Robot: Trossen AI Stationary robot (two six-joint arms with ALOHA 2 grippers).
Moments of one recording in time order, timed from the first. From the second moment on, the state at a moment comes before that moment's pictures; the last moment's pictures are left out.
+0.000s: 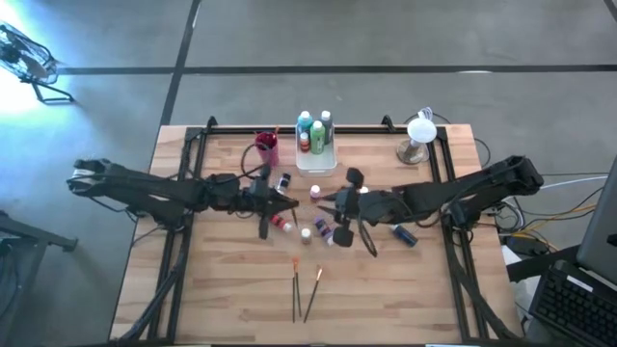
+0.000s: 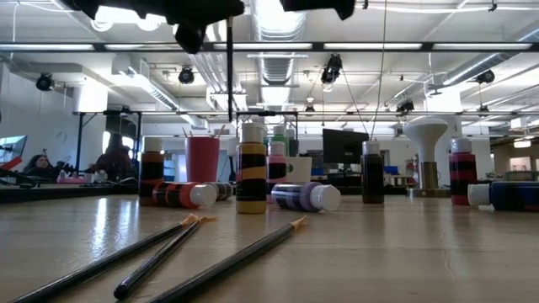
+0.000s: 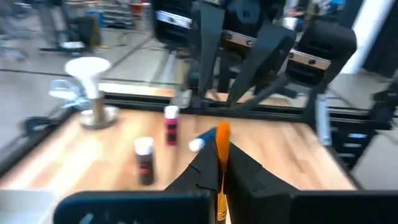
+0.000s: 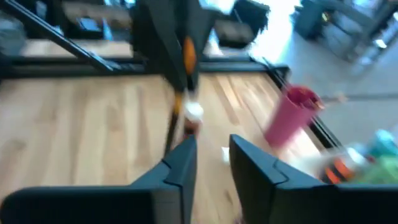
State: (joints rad) left arm -0.09 1.11 0.72 0.30 -0.11 -0.10; right arm 0.24 1.46 1.20 -0.22 0.48 0.13
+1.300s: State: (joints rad) left arm 0.61 1.03 0.71 0.27 -0.11 0.09; right arm 0.20 1.31 0.92 -0.43 0.79 0.44
